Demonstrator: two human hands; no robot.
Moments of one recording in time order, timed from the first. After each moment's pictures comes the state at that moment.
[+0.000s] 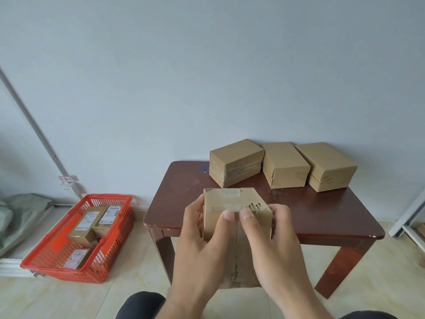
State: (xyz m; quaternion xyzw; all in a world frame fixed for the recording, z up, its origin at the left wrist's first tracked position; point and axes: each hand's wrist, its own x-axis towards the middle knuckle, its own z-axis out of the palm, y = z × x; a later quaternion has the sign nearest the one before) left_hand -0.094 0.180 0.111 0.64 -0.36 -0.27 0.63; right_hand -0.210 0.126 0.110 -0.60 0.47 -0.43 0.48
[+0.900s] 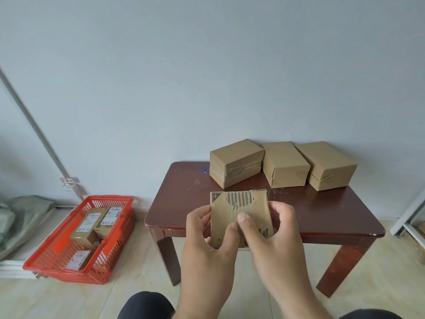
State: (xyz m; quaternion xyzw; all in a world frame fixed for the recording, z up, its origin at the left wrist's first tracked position) left_hand -0.107 0.178 0.095 0.65 -0.35 -0.22 0.64; right_hand -0.208 0.116 0.089 -0.61 0.47 -0.48 0.43
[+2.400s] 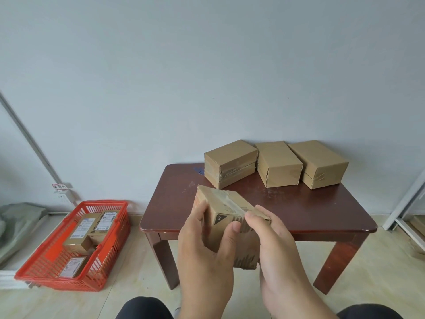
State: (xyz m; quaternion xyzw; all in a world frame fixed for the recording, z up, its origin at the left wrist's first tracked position) left_hand -0.116 0.177 0.091 0.67 -0.35 -0.14 0.64; right_hand -0.207 0.118 0.097 -0.39 0.43 -0.45 0.67
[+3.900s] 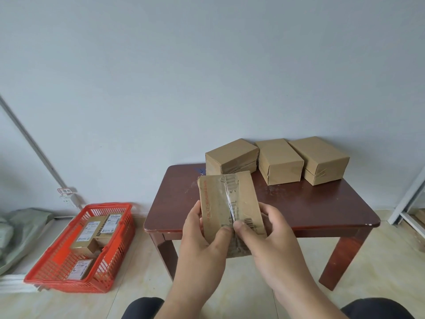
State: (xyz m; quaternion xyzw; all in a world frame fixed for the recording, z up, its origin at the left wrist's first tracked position) left_hand -0.093 0.178 0.105 0.66 -0.38 -0.30 0.58; right_hand -0.215 0.118 0.092 -0.55 0.45 -0.44 0.55
